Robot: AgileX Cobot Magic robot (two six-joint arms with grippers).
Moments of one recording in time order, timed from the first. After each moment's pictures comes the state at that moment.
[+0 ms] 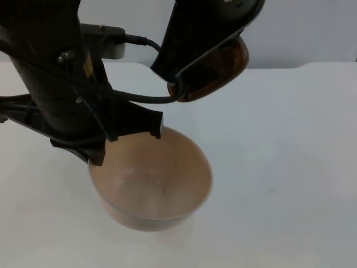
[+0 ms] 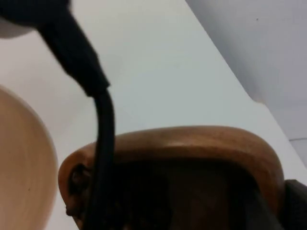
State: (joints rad) right arm 1.14 1.87 -1.60 -0.91 1.22 0.51; left arm -0.64 1.63 -0.98 0.26 0.79 -0.72
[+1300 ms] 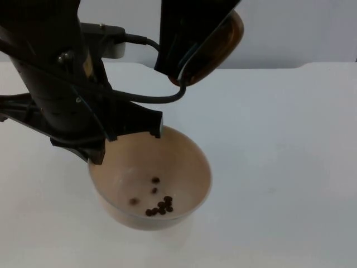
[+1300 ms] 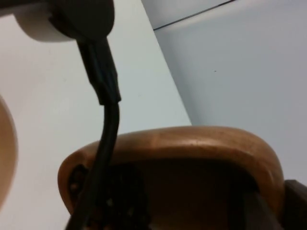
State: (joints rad) right arm 1.20 1.87 -1.60 -1.06 1.22 0.36; left arm -0.64 1.63 -0.98 0.26 0.79 -0.72
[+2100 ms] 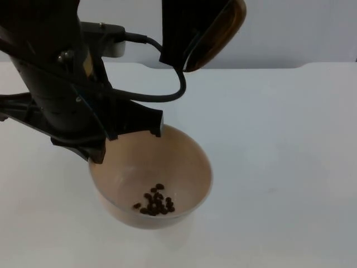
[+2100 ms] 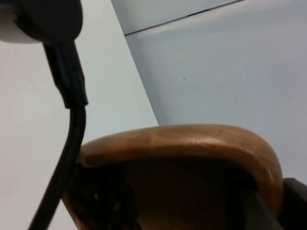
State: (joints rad) right arm 1.21 1.87 -1.60 -1.14 1.24 0.34; left arm -0.64 1.63 -0.98 0.26 0.79 -0.72
